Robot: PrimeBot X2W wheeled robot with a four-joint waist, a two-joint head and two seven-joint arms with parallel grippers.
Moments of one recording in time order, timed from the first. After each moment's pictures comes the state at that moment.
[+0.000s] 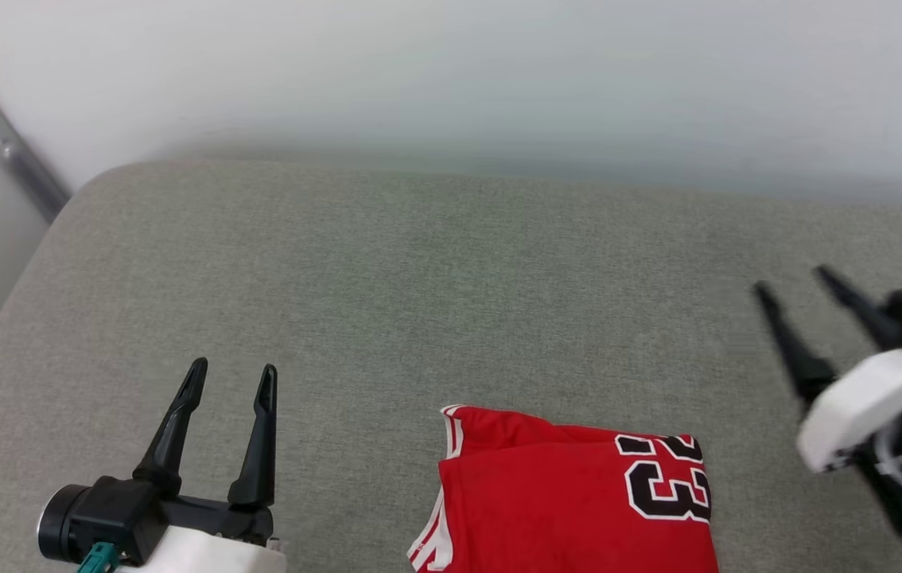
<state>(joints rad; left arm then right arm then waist) 0.07 0.15 -0.05 -0.10 -0.21 -0.13 -0.26 -0.21 -0.32 0.13 -0.01 0.32 0.13 0.27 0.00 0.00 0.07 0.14</state>
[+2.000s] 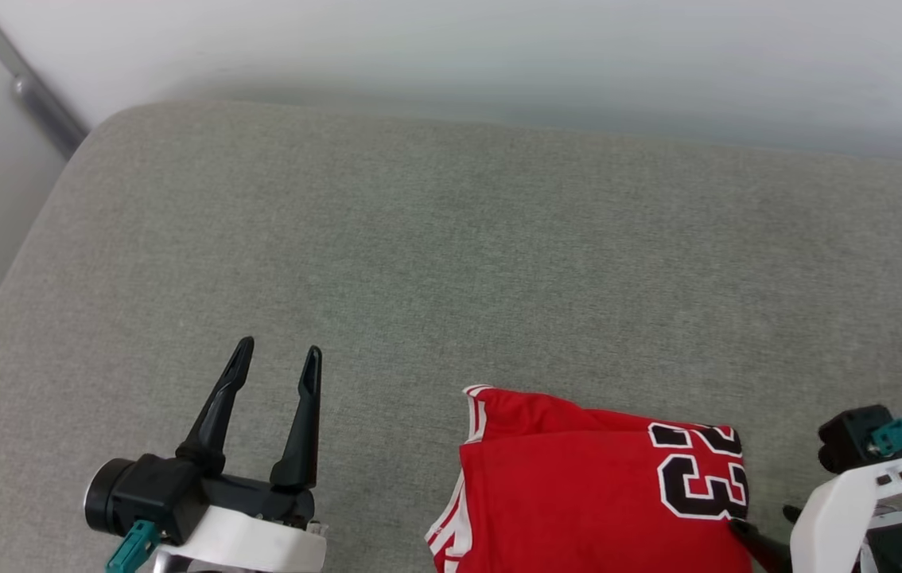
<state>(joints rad) 0.02 0.12 -0.12 -0.09 -0.22 -0.13 -0.26 0.10 -0.26 0.01 -0.29 0.43 0.13 1.01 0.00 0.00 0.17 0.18</state>
